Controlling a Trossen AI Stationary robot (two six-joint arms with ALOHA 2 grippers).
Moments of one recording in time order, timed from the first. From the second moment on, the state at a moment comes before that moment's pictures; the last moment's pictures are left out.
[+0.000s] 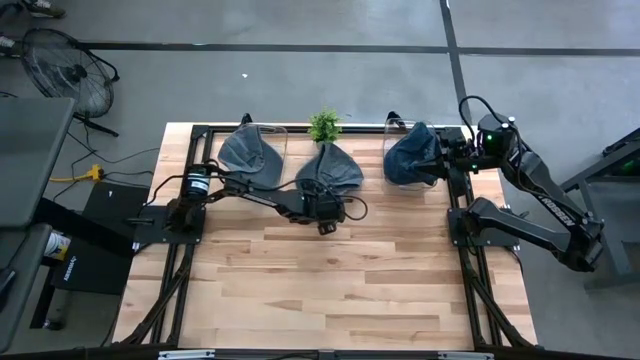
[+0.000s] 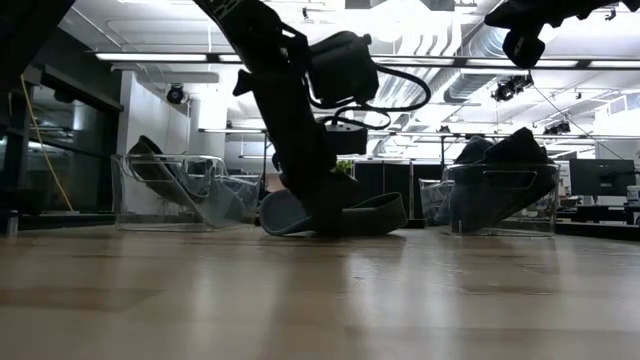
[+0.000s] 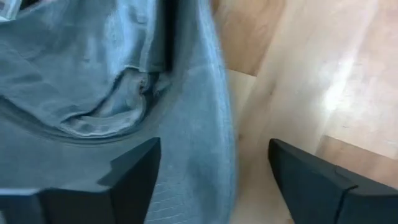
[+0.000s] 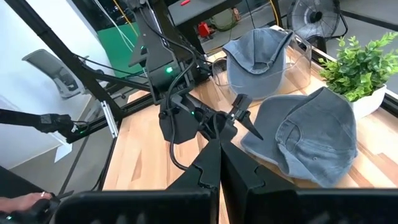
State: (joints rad) left arm -0.01 2.06 1.37 -0.41 -0.57 -0.21; right arm -0.82 0.62 0.83 -0.59 -0.78 0.16
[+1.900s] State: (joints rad) left arm -0.16 2.07 2.04 -1.01 -0.93 -0.27; right arm -0.82 0.62 0.83 -0.61 -0.84 0.25
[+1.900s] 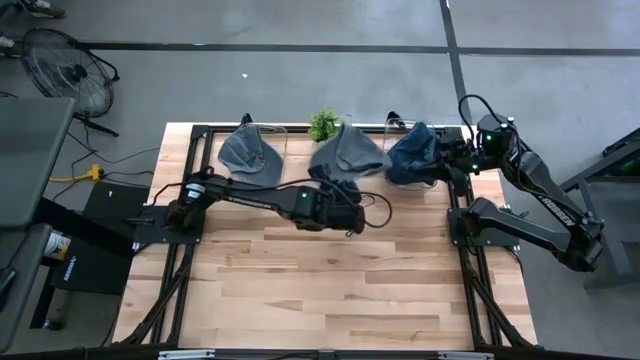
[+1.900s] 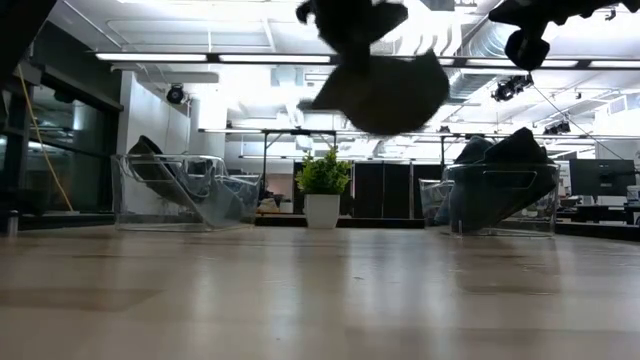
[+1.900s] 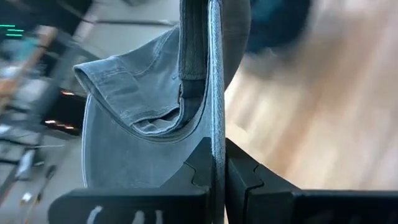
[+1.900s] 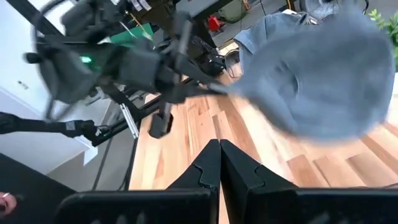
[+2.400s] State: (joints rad) left arm -0.16 2.07 2.13 -0.95 -1.21 -0.80; right arm -0.82 0.61 0.74 -0.55 -0.82 0.30
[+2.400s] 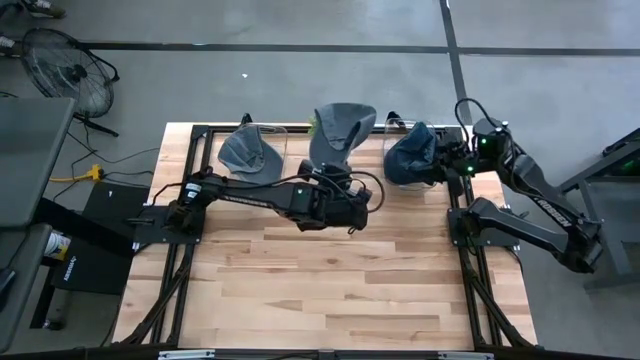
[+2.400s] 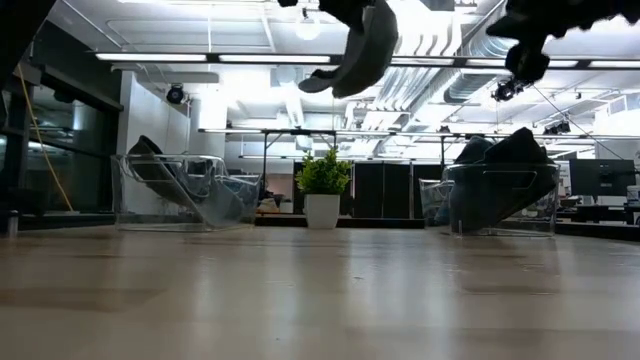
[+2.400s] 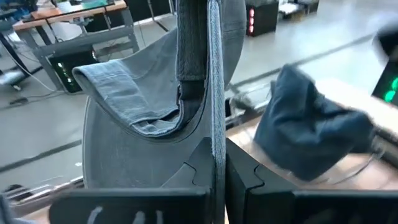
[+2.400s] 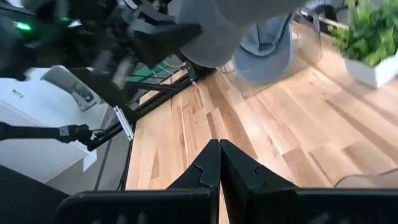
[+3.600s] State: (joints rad) left arm -0.07 2.06 2.13 0.08 -0.95 -0.26; right arm -0.57 0.52 0.44 0.27 -0.44 -0.35
